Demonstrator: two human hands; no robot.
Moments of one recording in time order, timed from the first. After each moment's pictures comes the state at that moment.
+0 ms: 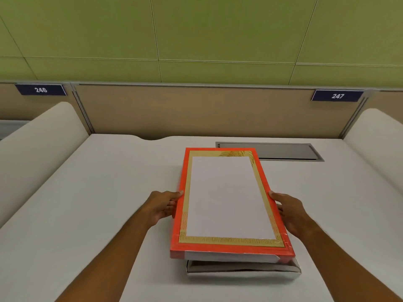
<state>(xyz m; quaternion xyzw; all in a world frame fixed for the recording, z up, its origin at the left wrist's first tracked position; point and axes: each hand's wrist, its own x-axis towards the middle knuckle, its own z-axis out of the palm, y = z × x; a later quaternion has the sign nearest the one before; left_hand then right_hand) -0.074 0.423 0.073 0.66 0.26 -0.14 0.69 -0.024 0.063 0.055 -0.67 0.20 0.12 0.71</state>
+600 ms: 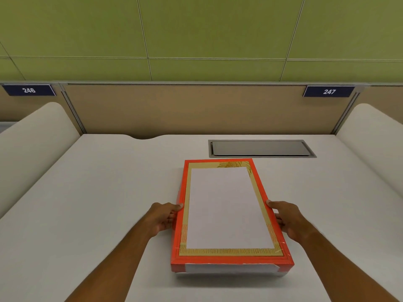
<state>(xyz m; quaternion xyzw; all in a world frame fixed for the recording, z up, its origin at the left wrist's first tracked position) -0.079 0.388 0.041 0.66 0.30 -0.17 0.67 -0.030 0.034 0.040 -0.71 0.23 0.18 0.64</state>
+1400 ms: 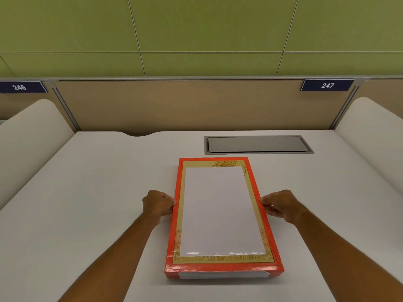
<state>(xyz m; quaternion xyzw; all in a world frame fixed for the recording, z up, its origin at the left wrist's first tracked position) -0.049 0.369 0.034 0.79 0.33 -0.01 0.52 0.006 0.025 0.049 -0.76 0.21 0.20 0.57</state>
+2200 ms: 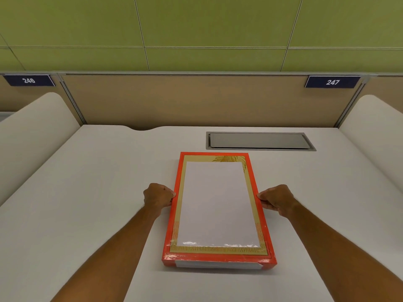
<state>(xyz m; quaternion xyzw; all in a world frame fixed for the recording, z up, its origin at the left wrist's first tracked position) -0.051 0.364 0.031 0.84 0.33 0.00 0.44 0.006 0.028 0.048 -0.79 0.20 0.18 0.54</state>
